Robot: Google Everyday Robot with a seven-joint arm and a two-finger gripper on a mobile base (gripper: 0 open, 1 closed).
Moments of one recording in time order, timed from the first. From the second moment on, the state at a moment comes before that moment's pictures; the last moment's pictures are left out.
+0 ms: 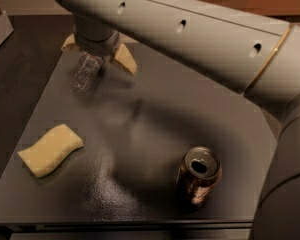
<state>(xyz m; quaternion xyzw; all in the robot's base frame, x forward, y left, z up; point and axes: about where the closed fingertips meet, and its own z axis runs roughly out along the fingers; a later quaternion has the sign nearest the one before) 0.633 0.116 0.901 -0.96 0.15 -0.22 0.12</state>
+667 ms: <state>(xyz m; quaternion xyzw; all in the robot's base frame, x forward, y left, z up) 0.642 0.139 0.879 -0.97 0.12 -0.22 0.05</state>
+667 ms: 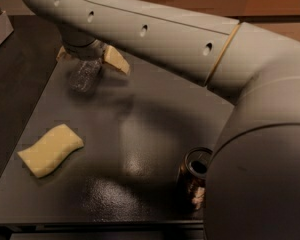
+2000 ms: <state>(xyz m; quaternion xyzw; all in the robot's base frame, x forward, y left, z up) 0.652 0.155 0.847 -0.97 0.11 -0.23 0.00</state>
